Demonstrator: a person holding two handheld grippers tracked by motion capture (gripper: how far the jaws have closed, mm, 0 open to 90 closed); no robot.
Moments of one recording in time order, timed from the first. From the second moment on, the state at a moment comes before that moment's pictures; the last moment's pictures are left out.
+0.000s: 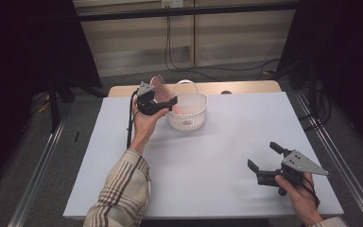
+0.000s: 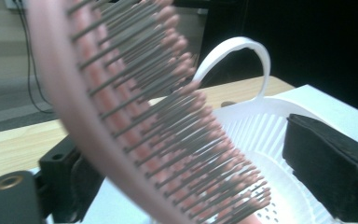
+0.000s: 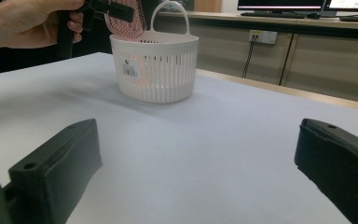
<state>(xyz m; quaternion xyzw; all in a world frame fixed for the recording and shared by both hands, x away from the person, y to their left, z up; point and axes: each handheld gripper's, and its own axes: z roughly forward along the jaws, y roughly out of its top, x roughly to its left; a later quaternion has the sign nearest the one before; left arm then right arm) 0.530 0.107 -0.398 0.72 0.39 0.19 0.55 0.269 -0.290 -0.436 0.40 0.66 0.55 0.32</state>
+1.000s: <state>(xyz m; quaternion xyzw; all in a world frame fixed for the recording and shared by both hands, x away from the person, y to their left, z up) 0.472 0.144 -0.389 0.69 0.36 0.23 0.59 0.265 -0.294 -0.432 0.40 0.65 0.54 0.35</state>
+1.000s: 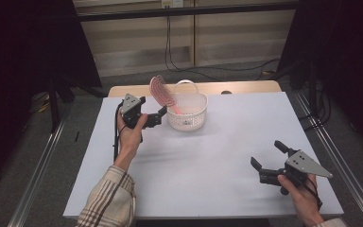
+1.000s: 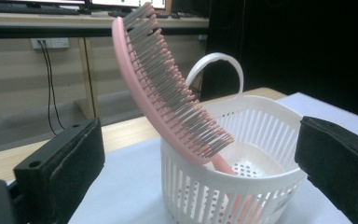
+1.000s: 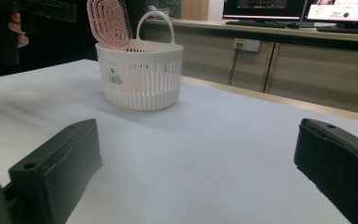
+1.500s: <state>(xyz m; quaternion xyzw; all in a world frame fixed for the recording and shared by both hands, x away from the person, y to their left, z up) 0.449 0.158 -0.386 0.68 0.35 0.26 0.59 0.265 -0.294 -0.432 0.40 0.65 0.54 0.36</state>
